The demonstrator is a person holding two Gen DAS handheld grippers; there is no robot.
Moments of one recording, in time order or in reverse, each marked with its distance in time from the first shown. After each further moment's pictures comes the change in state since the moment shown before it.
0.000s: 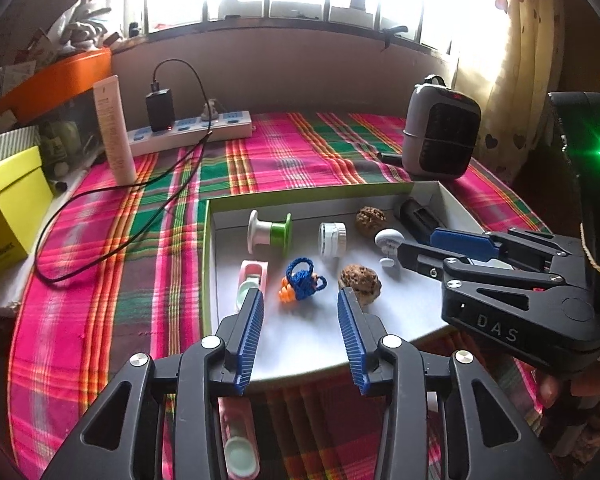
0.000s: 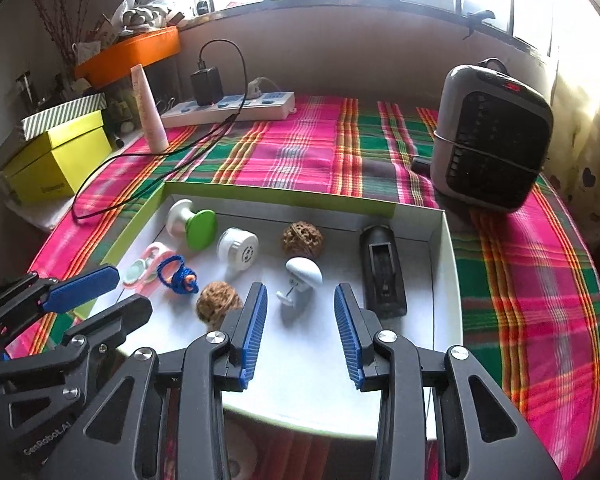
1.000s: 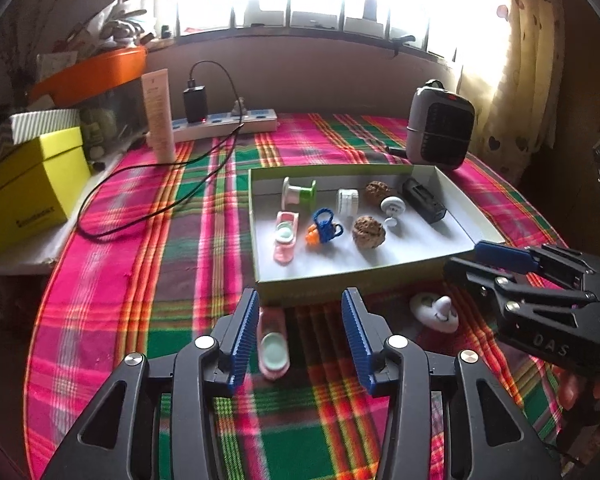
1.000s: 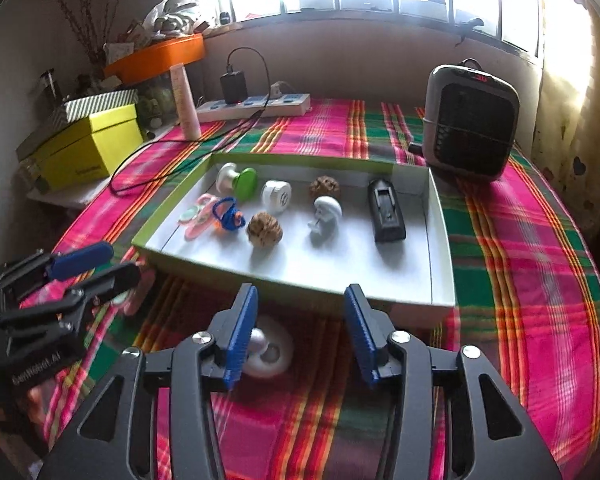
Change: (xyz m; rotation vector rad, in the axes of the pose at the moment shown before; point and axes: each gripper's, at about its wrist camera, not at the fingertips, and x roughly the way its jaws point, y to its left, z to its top) left arm -0.049 0.012 -0.043 -0.034 -0.023 0.046; right arm -0.047 0.016 -0.053 -0.018 -0.034 0.035
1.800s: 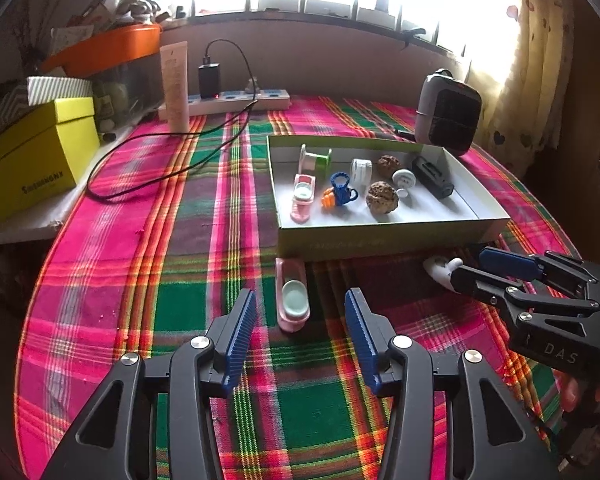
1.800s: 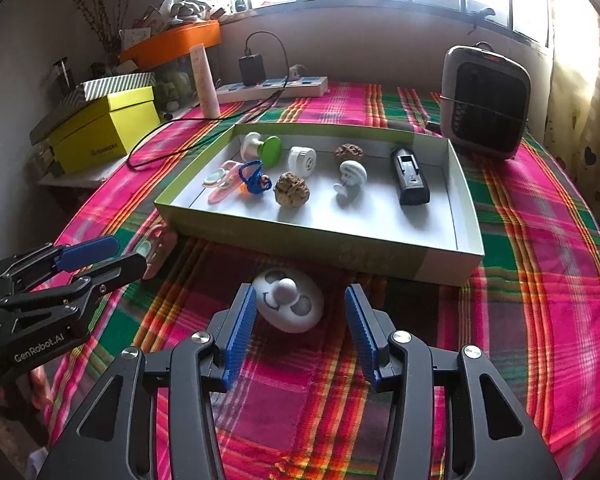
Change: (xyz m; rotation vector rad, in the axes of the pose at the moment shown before) left arm -0.002 0.013 -0.025 -0.037 0.041 -0.006; right arm 0.001 0.010 -0.020 -0.010 0.036 0.039
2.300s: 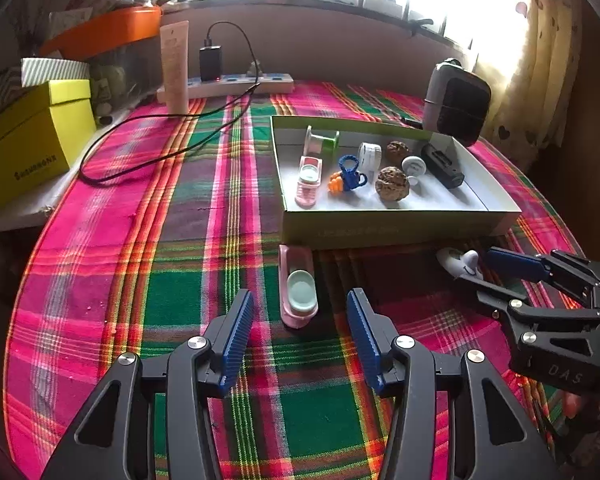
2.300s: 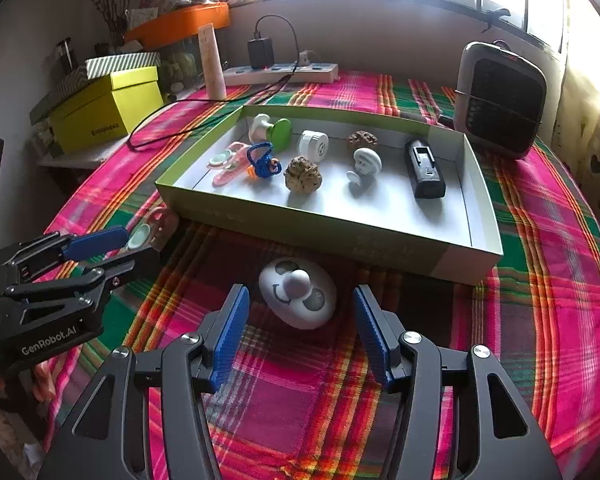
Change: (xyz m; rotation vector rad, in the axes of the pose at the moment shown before) left arm 0.015 0.004 -0.002 -0.017 0.039 -0.009; right arm 0.010 0.009 -0.001 -0.049 0.049 -0.010
